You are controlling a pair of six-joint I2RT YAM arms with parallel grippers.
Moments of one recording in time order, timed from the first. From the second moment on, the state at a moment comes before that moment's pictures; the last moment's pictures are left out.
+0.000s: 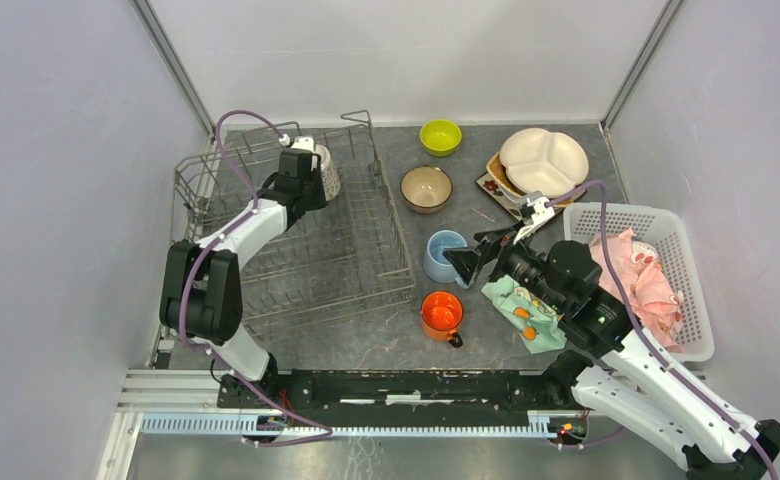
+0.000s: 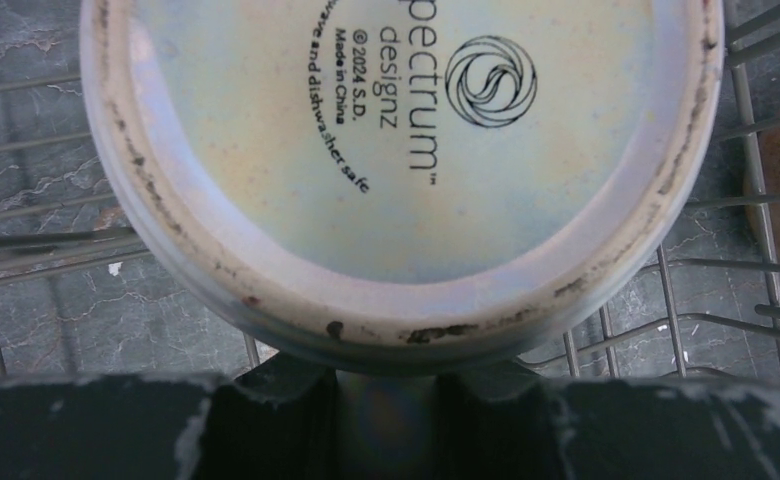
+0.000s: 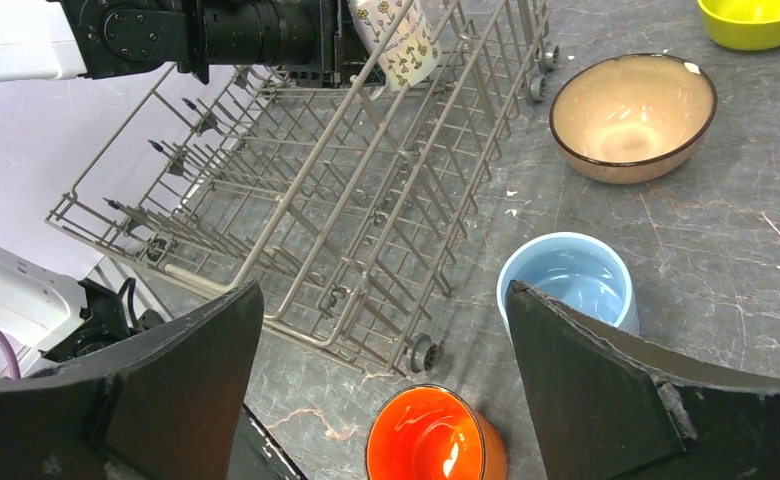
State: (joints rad) left arm -0.24 1.63 1.10 -0.16 -0.14 -0.26; right arm 0.71 0.65 0.67 -0.12 -0.04 0.42
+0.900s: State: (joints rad) left arm -0.24 1.64 1.15 -0.14 -0.14 -0.27; right arm 0.71 0.60 0.67 -0.15 0.01 0.43
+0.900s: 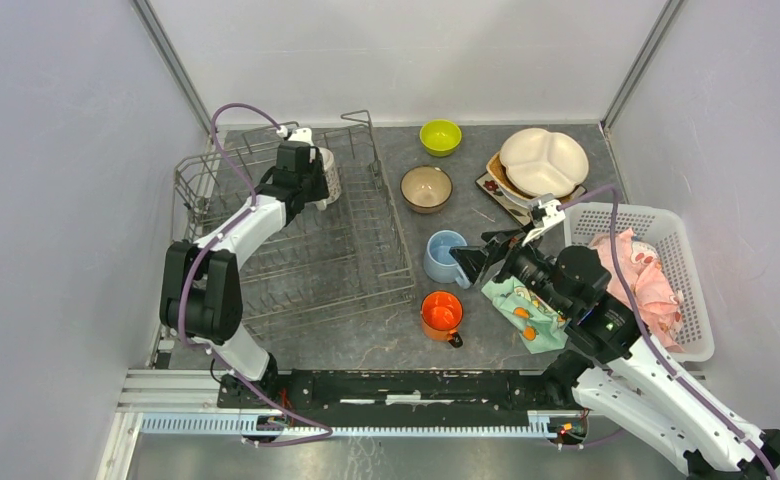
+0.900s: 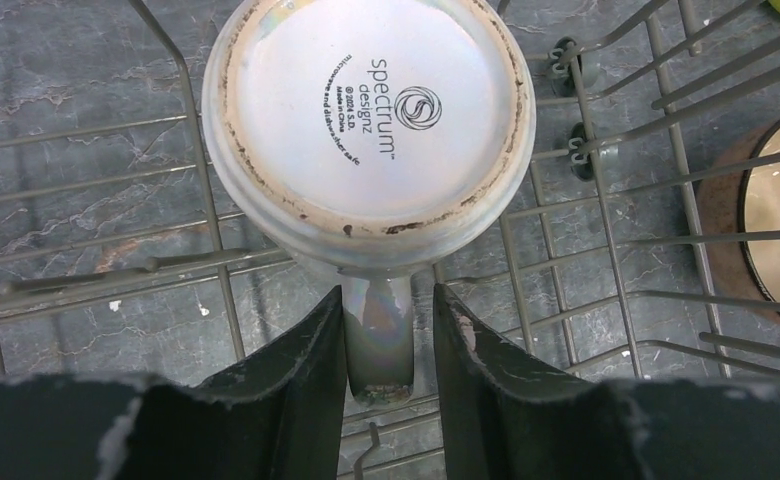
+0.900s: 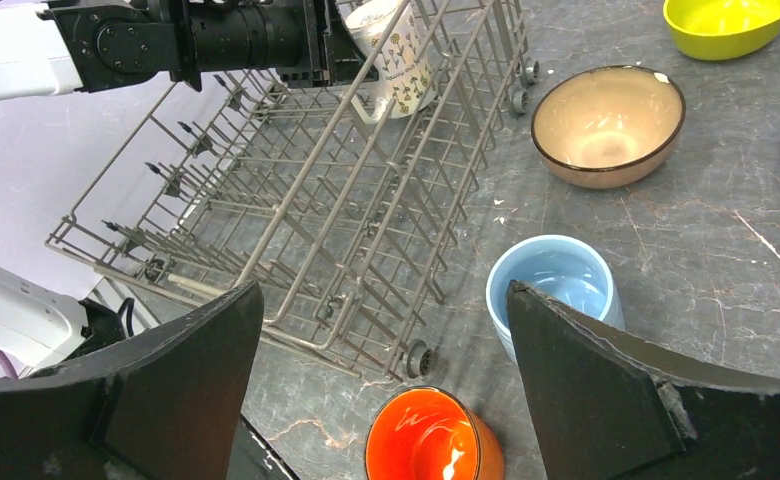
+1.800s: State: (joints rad) left arm -0.24 0.99 1.00 -0.34 -0.04 -0.29; right arm 0.71 0.85 0.83 -0.37 0.34 0.44
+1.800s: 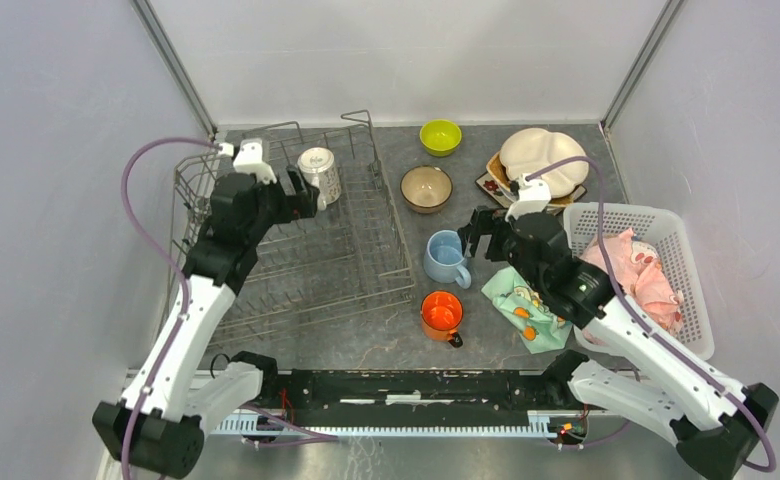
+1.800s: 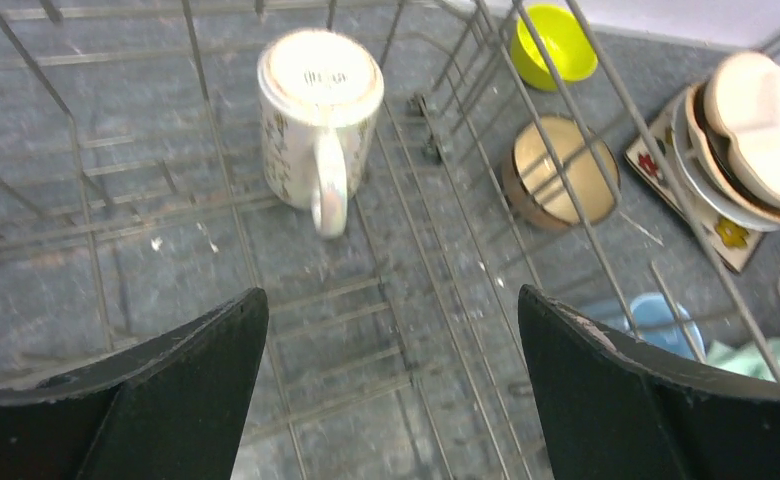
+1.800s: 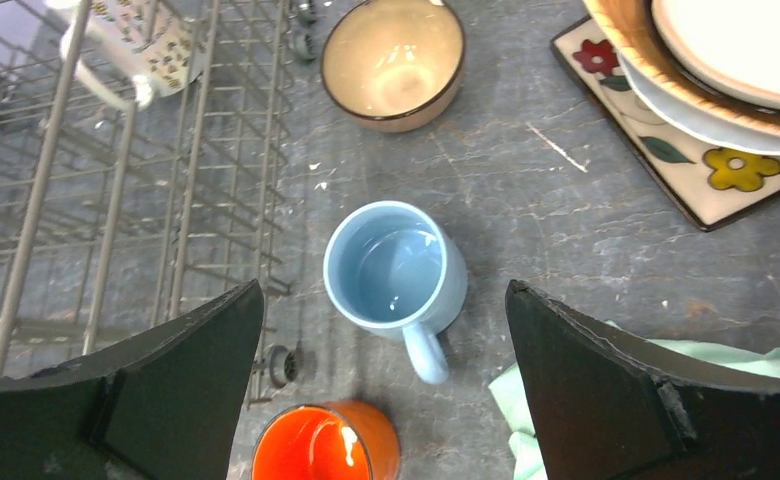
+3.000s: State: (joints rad) left arm -0.40 0.56 0.70 -0.41 -0.27 -0.29; right arm 0.54 1.53 1.04 -0.42 0.06 0.00
